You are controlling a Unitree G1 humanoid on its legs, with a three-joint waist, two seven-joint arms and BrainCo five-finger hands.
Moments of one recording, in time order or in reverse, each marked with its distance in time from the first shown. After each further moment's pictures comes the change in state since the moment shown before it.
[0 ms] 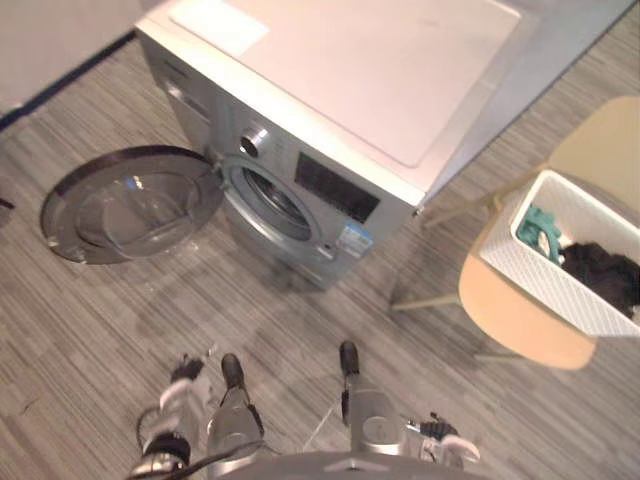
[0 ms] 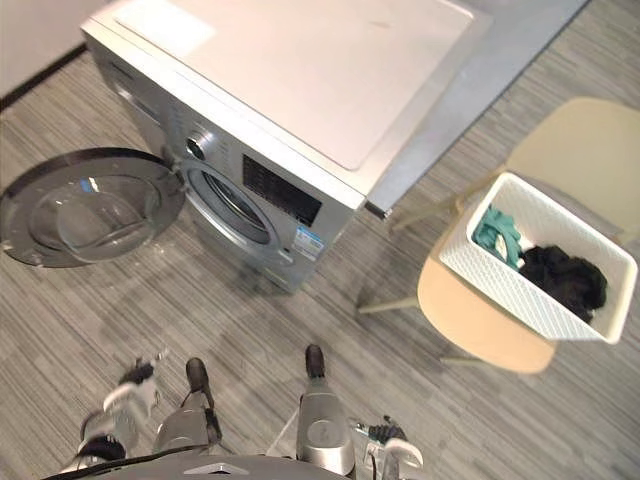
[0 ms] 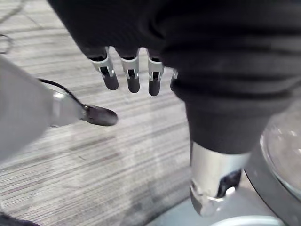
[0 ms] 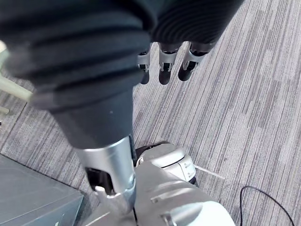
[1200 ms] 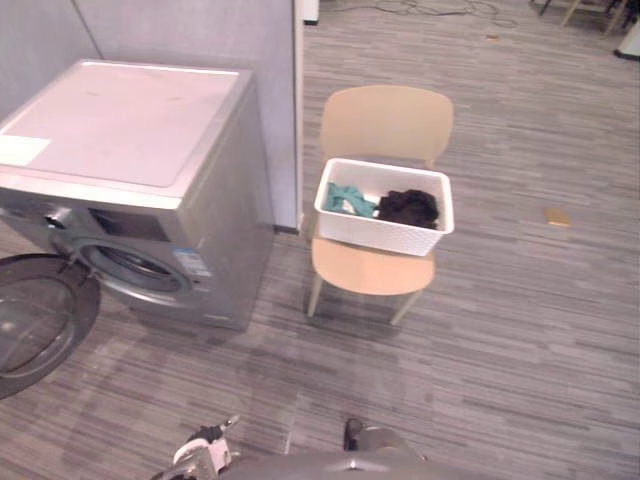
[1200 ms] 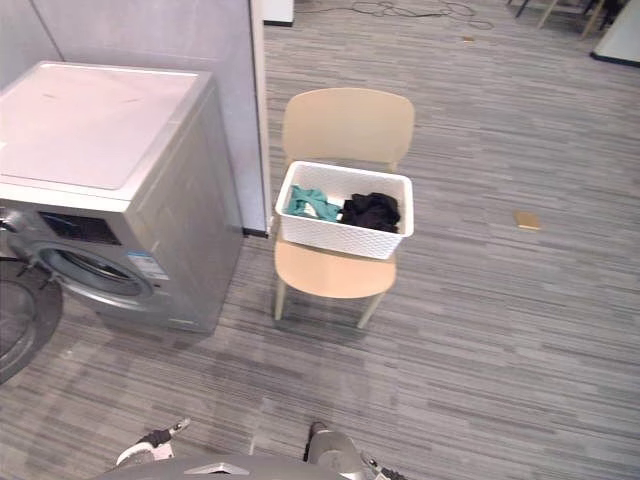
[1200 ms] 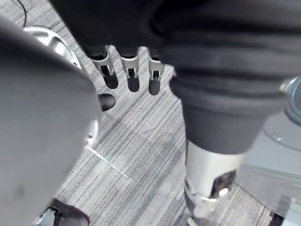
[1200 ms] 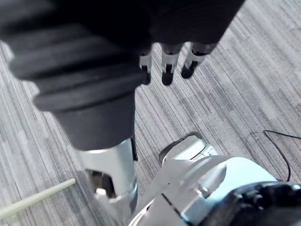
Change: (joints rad) left arm 0.020 -0.044 0.107 0.141 0.352 0.059 -0.022; right arm 0.007 0.033 -0.241 0.144 0.105 0.022 -0.039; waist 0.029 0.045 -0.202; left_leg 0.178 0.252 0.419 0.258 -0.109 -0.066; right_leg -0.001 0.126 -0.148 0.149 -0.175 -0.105
